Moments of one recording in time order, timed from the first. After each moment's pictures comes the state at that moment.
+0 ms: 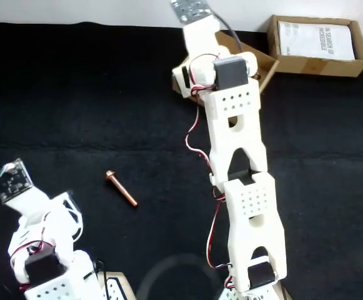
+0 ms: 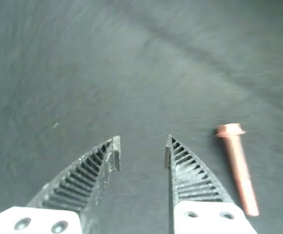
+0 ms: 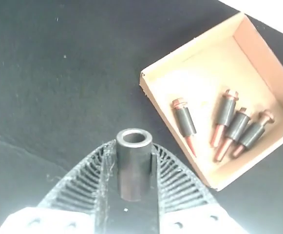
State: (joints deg) left arm -28.4 -103.1 82.5 72.7 11.7; right arm -24.3 43.5 -86.5 100.5 6.9
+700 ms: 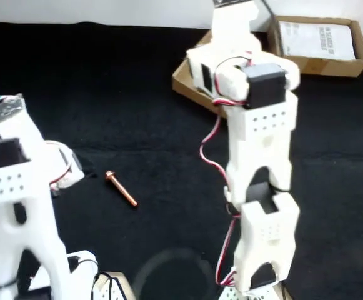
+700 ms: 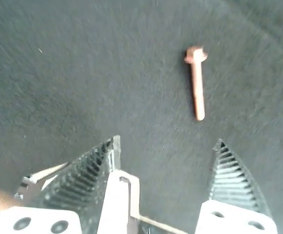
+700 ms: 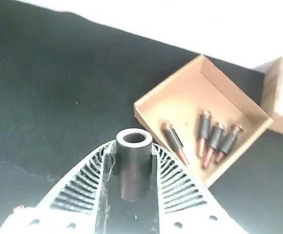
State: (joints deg) left arm -19.0 -31.3 22.7 100.0 19.9; right arm -22.4 20.7 -75.8 100.6 2.2
